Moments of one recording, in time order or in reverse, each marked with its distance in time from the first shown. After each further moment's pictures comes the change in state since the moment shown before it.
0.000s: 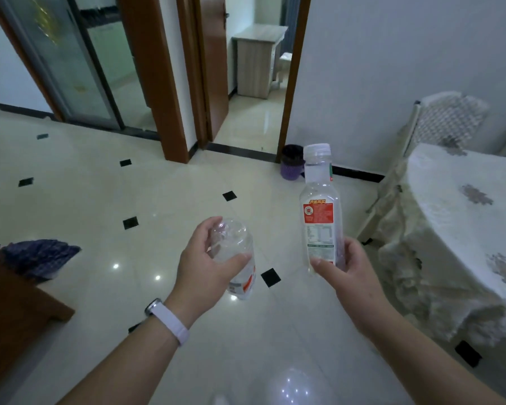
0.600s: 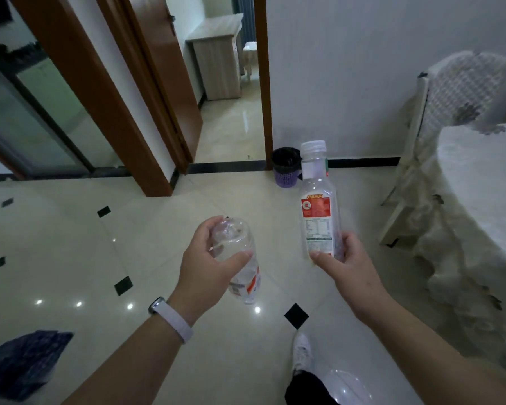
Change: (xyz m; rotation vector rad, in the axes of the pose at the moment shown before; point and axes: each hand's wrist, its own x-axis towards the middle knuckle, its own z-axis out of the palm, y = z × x) left_hand 0.332 -0.007 0.060 0.135 -0.219 0.014; right_hand 0.310 0.015 0.043 0.120 0.142 0.061
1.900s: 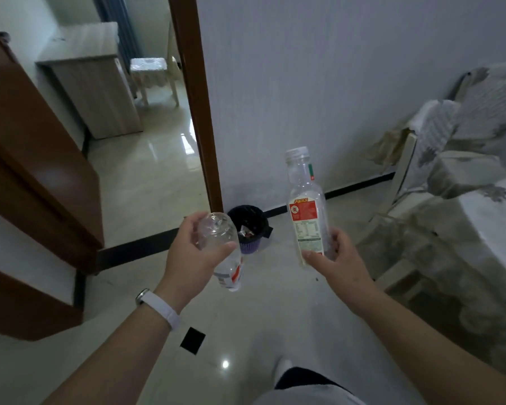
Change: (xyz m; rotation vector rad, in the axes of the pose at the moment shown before) left_hand 0.749 -0.023 -0.010 -0.060 -0.379 0.062; right_hand 0.606 -0.106 0.171 -0.157 0.395 0.085
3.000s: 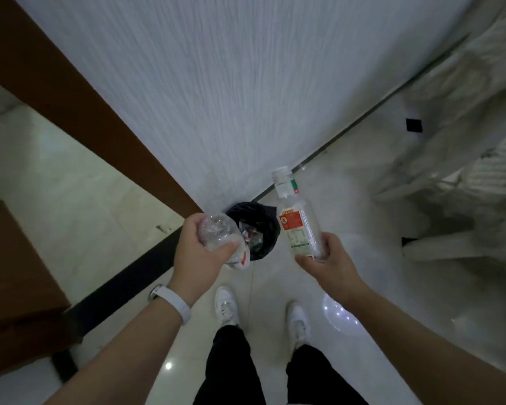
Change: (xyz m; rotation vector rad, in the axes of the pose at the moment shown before) left_hand 0.542 -0.158 0.090 0.170 -0.333 -0.255; right_hand 0.467 0.103 0.140 -0.041 0.129 0.562
